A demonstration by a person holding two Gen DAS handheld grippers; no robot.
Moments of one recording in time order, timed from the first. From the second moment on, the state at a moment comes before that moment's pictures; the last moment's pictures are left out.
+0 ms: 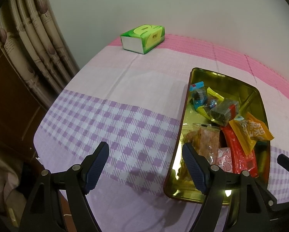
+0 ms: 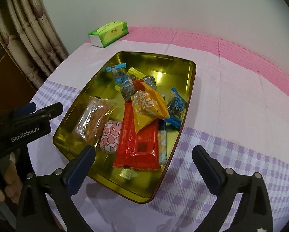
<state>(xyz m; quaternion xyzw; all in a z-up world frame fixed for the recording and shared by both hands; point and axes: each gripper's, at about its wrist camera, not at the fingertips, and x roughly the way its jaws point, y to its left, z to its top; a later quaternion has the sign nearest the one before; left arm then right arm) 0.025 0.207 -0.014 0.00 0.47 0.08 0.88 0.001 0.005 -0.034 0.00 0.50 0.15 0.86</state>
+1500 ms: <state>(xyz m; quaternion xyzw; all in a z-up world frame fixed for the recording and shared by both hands) 0.025 0.204 -0.013 0.01 0.47 0.07 0.88 -0.001 0.013 -0.045 -0.03 0.51 0.16 0.84</state>
